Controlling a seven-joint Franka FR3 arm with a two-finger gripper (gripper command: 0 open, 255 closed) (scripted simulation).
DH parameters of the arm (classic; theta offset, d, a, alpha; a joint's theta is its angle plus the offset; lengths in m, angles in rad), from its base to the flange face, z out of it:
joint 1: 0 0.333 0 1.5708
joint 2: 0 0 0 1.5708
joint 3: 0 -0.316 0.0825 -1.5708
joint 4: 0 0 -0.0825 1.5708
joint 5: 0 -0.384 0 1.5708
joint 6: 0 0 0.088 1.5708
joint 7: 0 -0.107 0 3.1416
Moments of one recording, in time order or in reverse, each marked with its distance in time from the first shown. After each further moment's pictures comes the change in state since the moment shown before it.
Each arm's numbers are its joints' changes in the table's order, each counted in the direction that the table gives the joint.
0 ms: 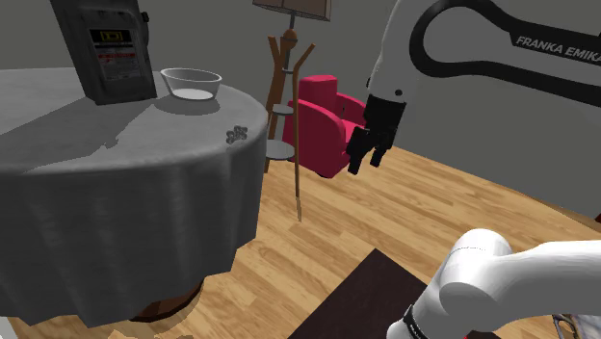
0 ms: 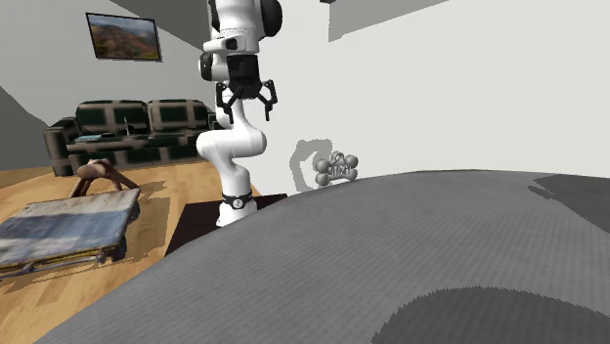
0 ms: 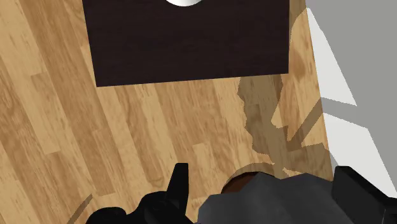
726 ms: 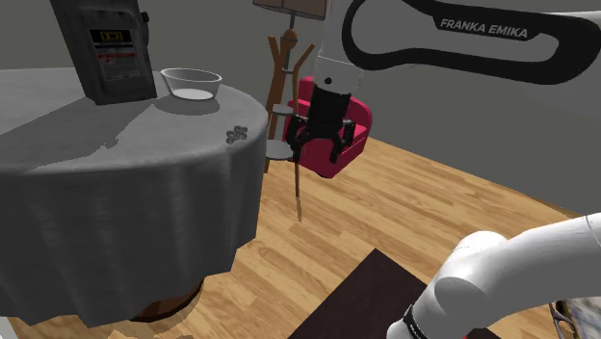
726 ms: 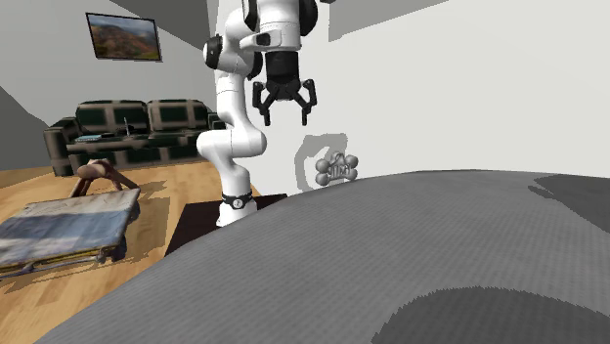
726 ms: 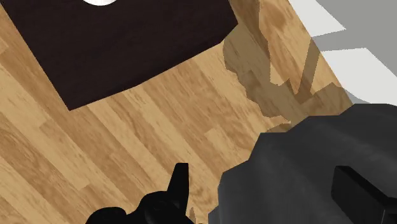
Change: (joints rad) arm -0.098 -0.251 -0.231 0.179 -0.083 -0.131 -0.487
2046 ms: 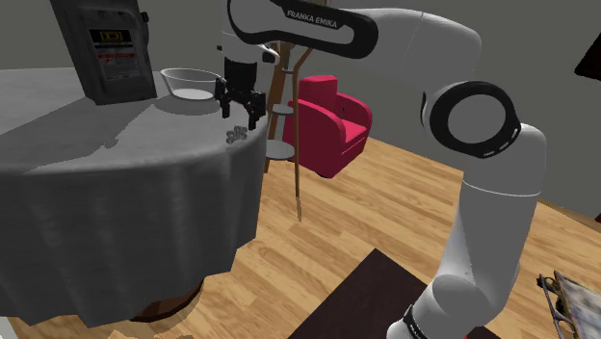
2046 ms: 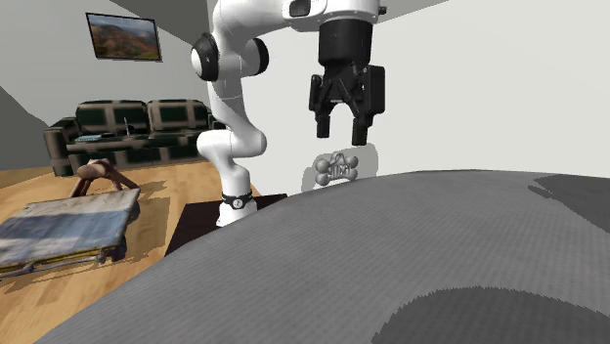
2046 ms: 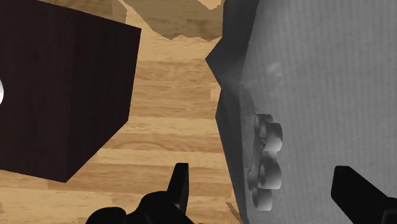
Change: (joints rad) arm -0.036 -0.857 -0.221 0.886 0.396 0.064 -1.083
